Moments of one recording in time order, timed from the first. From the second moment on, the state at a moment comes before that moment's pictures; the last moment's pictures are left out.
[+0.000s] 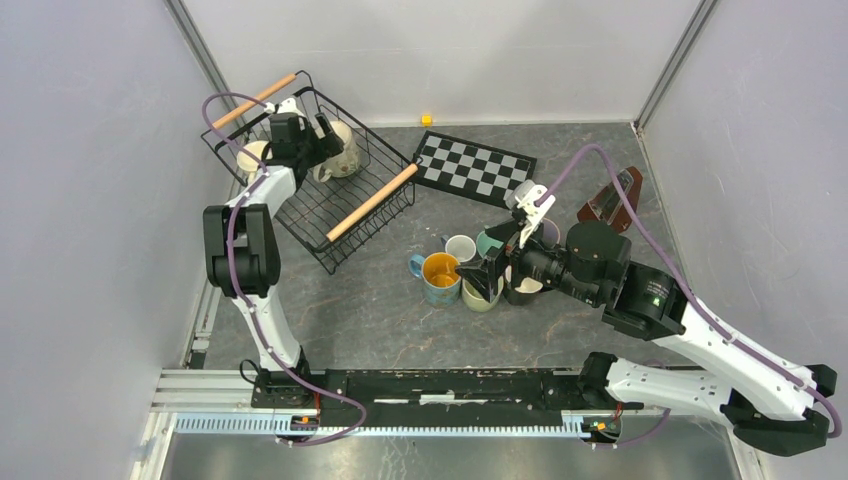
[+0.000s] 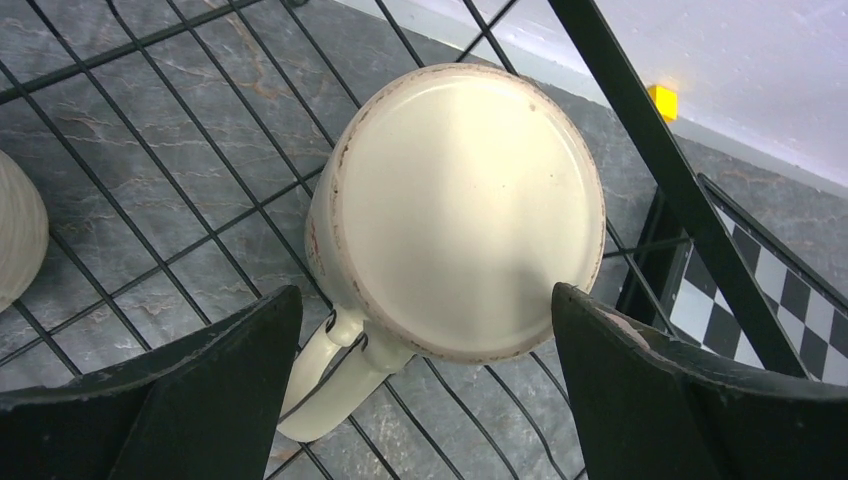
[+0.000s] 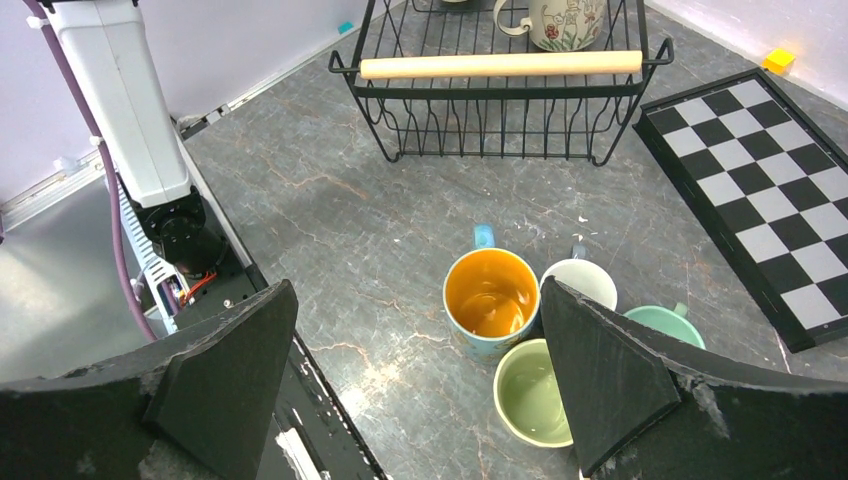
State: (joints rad) left arm 0.02 1.96 1.46 0.03 0.08 -0.40; right arm 1.03 0.86 1.14 -0.47 0.07 0.16
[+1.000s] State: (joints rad) left arm 0.01 1.88 1.39 -0.02 0.10 -0.25; right arm 1.03 0.85 1.11 -0.47 0.07 0.16
